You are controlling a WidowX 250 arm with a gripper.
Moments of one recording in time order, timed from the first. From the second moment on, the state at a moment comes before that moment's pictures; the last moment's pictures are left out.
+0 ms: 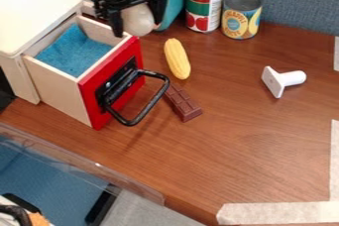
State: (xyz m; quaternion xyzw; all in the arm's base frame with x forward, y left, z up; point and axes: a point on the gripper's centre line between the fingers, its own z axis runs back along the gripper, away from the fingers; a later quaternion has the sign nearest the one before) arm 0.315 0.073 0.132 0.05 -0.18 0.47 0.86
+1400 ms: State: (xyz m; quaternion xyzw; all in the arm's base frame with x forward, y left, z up) arm 0.290 0.151 0.117 0.16 -0.14 0.55 0.81
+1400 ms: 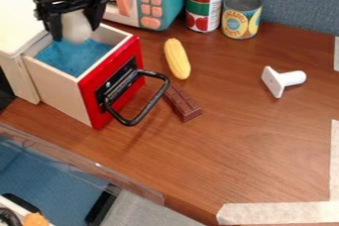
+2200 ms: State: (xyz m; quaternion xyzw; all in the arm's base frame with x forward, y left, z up) arm 0.284 0.138 0.124 0.08 -0.09 0.51 0.85
